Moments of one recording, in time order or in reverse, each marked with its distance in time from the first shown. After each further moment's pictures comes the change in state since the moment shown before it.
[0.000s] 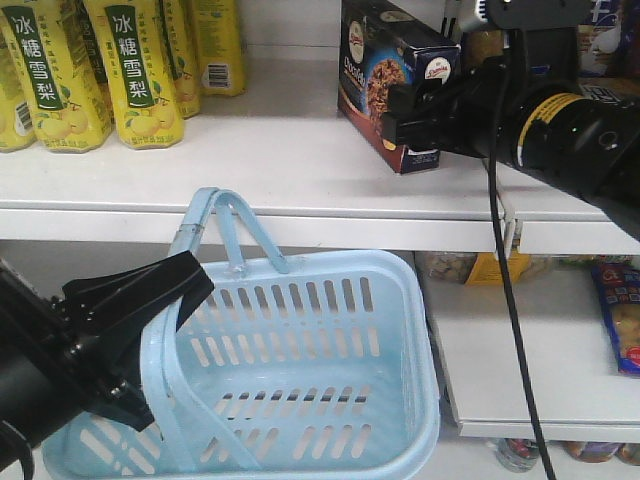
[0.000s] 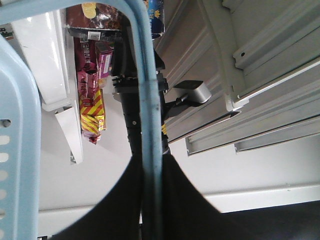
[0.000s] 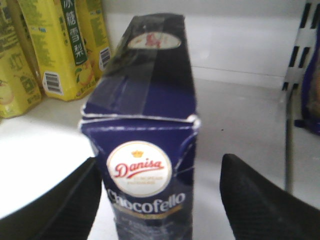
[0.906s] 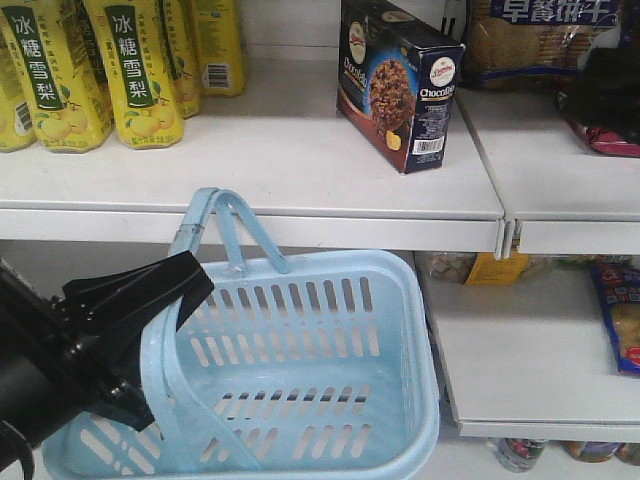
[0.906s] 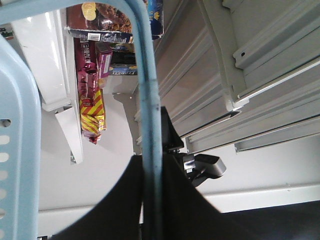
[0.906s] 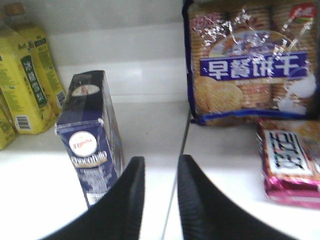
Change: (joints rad) left arm 0.000 0.000 0.000 0.000 0.000 0.000; right arm 0.000 -0.436 0.120 0.060 0.320 -0.003
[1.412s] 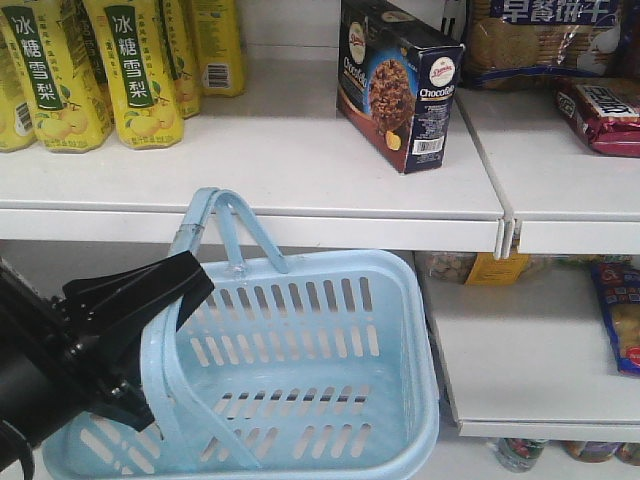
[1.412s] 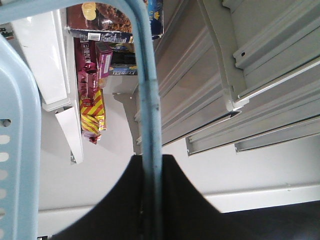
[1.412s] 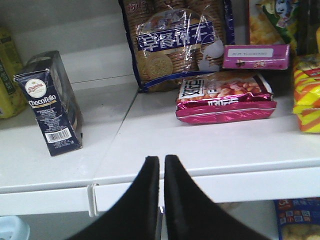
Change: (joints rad) left arm 0.000 0.000 0.000 0.000 0.000 0.000; right arm 0.000 -0.467 0.278 0.011 0.183 -0.001
